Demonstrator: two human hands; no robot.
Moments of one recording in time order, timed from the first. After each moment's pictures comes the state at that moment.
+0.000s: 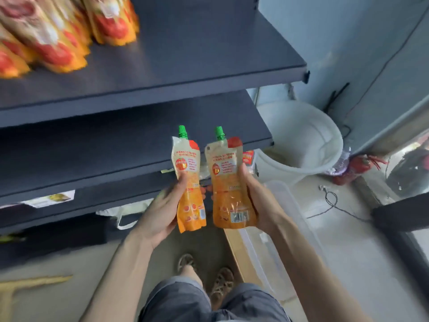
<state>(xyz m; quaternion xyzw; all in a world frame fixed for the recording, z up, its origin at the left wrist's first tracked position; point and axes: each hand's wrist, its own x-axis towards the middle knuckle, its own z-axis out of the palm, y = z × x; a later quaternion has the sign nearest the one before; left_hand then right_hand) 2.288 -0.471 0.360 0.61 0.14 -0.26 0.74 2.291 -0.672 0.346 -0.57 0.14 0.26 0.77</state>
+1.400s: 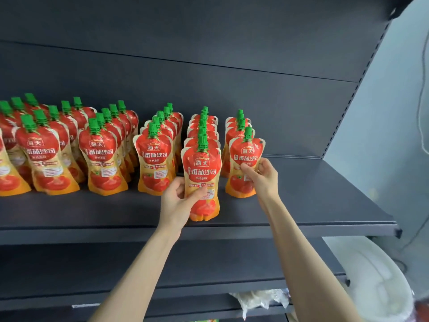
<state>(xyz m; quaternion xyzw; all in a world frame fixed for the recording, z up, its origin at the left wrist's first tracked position) 2.485 -0.249 0.463 0.65 -0.01 0.17 0.74 2.564 -0.445 0.484 -0.69 -0.03 -0.15 0.71</state>
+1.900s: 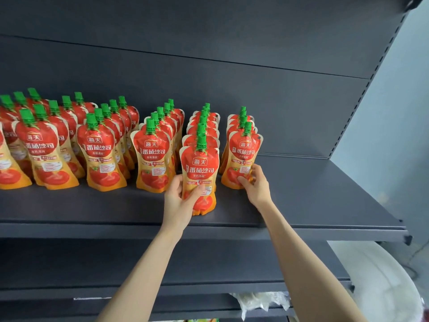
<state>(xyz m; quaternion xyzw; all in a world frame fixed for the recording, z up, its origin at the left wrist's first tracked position) 2.495 -0.261 0.447 0.63 -0.02 0.22 0.74 2.590 -0.449 0.447 -0.82 -0.04 -0.11 0.56</state>
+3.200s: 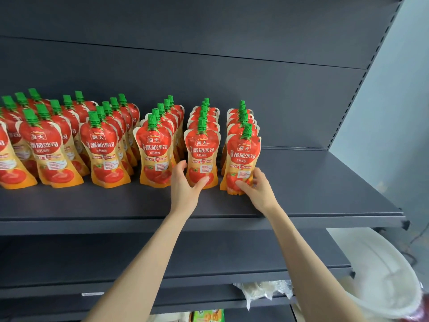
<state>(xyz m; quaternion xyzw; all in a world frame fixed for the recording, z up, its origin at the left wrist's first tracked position) 2.524 -0.256 0.440 0.80 0.02 0.26 0.54 2.551 -0.453 0.442 -0.81 -0.08 -0.07 0.58</state>
